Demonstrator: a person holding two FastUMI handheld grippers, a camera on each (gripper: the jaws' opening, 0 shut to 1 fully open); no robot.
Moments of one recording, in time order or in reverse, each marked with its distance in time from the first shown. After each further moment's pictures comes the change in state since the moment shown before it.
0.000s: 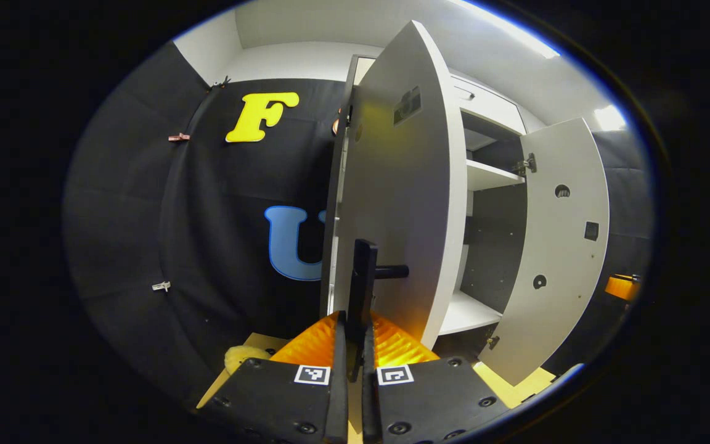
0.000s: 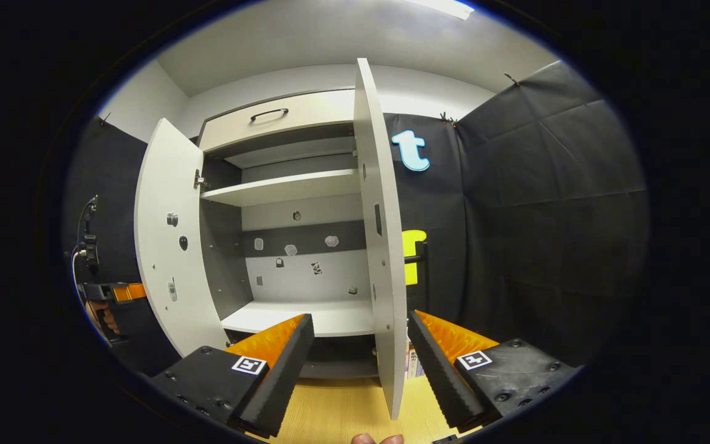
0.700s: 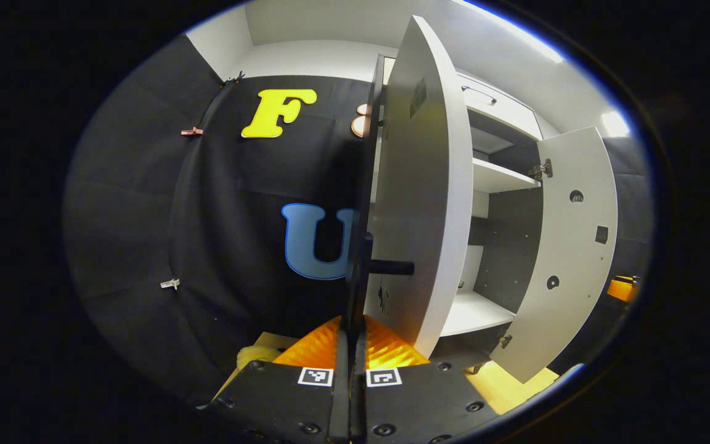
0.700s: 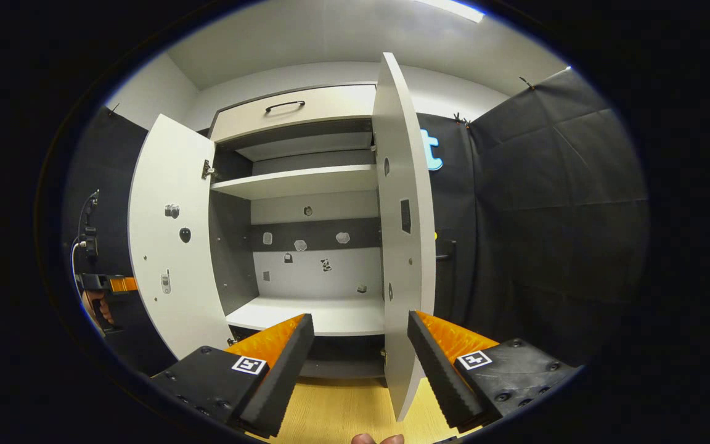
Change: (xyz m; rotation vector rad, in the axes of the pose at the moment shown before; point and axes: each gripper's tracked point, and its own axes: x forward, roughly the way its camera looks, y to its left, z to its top) left arm 0.001 0.045 -0.002 -0.011 0.007 0.024; right arm 0.010 0.022 -0.006 -0.041 0.007 0.042
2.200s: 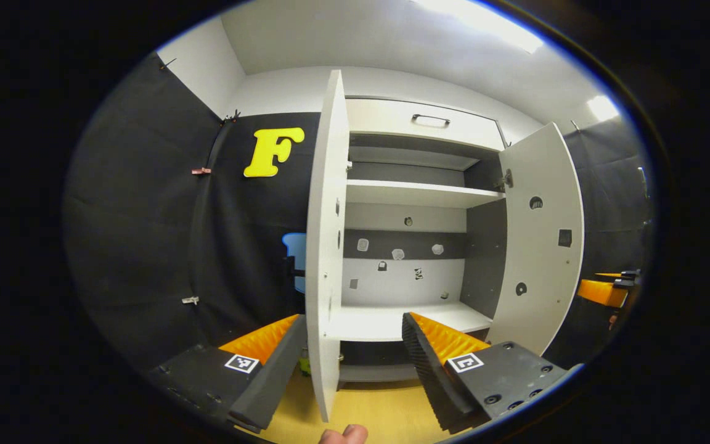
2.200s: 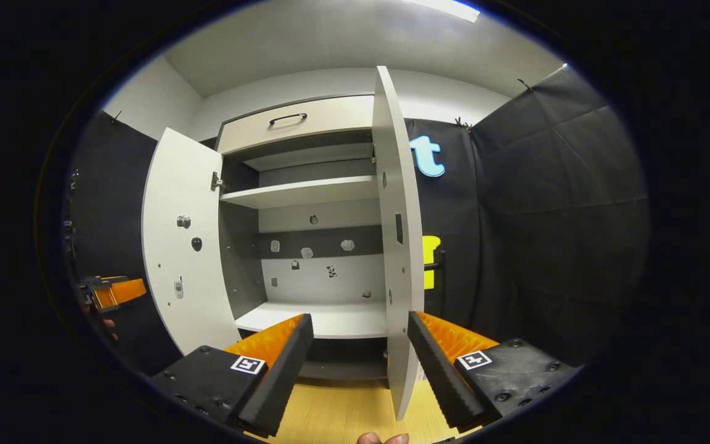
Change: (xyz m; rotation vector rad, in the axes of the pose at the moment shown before) left arm -0.104 -0.112 0.015 0.054 -0.118 0.054; right arm -0.020 -0.003 0.017 0.032 -0.030 0.030
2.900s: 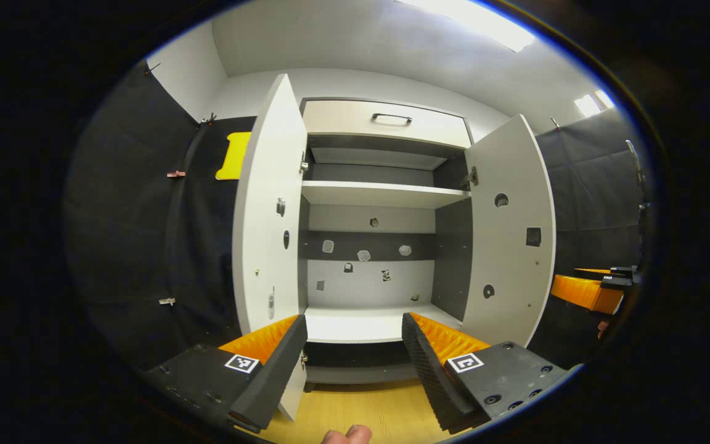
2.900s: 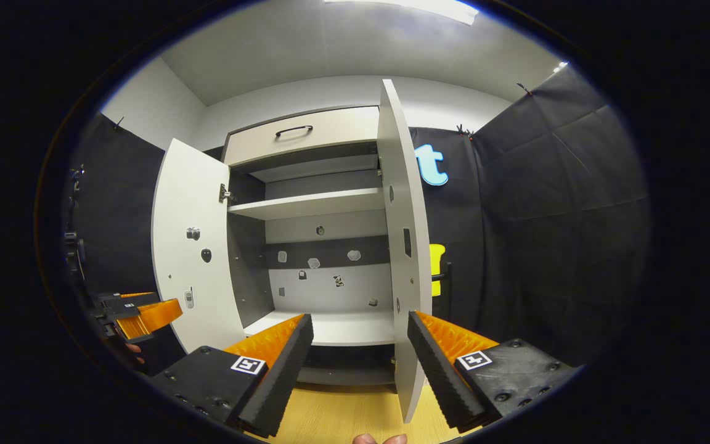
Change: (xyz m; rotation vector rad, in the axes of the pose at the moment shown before) left arm 0.005 -0.079 -0.004 0.032 -0.010 -0.089; right arm -0.009 0.013 0.017 0.003 -0.045 0.012
